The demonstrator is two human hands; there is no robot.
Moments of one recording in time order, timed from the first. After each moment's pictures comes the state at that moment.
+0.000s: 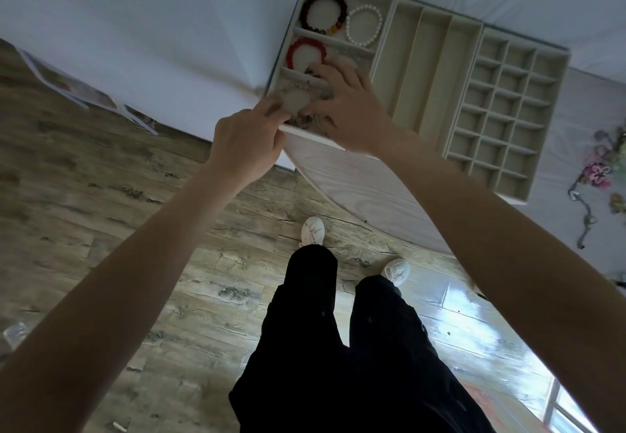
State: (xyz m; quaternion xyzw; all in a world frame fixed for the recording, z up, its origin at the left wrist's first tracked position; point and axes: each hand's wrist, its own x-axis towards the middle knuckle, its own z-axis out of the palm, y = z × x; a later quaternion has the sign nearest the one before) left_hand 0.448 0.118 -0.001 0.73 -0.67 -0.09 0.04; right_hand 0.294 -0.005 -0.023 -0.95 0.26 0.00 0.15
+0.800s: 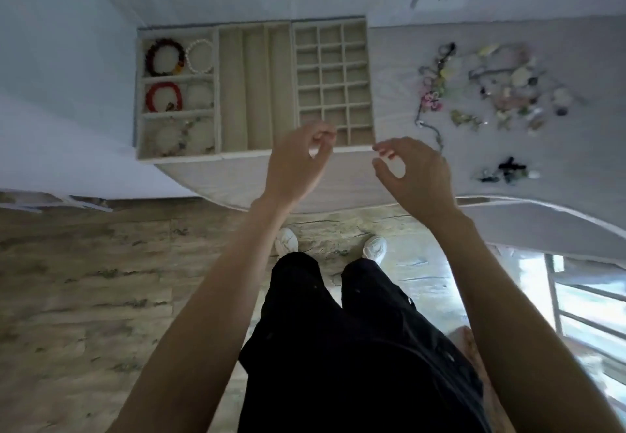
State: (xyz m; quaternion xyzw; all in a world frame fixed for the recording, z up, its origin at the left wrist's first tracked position) left_hand 0.212 0.083 0.037 0.61 -0.62 -0.37 0.31; right_hand 0.014 0.090 0.040 -0.74 0.60 -0.23 0.20
